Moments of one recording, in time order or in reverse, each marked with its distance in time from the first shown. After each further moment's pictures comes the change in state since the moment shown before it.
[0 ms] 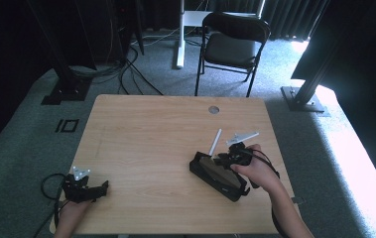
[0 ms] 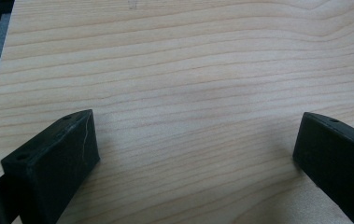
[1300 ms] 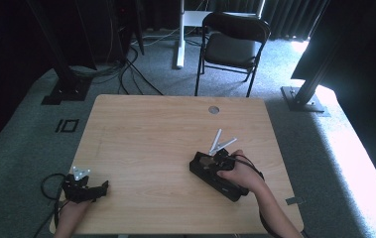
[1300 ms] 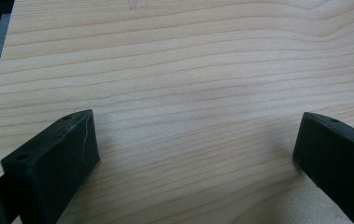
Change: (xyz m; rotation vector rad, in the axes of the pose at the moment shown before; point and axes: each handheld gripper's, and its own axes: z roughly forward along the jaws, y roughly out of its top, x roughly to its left) left arm 0.000 0.000 0.000 0.000 0.000 0.000; right arm 0.008 -0.009 0.057 0.169 0.027 -0.021
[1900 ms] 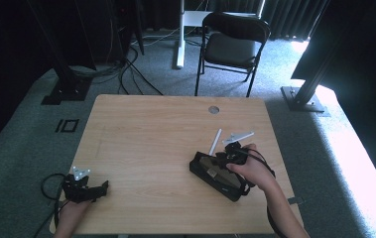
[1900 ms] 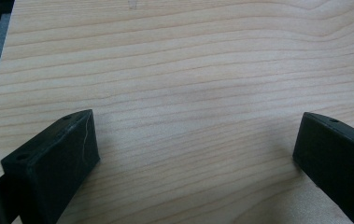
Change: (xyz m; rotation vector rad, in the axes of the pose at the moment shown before) left arm 0.000 0.000 0.000 0.000 0.000 0.000; right arm -0.010 0.004 -0.047 -0.186 -0.048 0.040
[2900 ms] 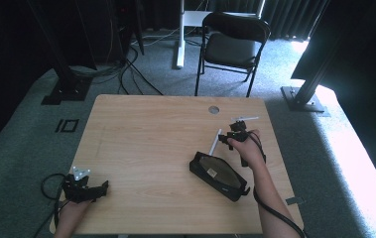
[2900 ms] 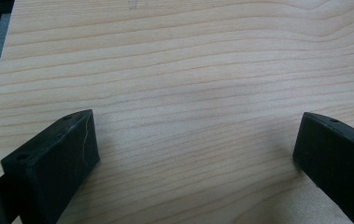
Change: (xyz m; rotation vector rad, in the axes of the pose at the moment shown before) left arm 0.000 0.000 0.000 0.000 0.000 0.000; right arm -0.082 0.020 0.051 -0.058 -0.234 0.320
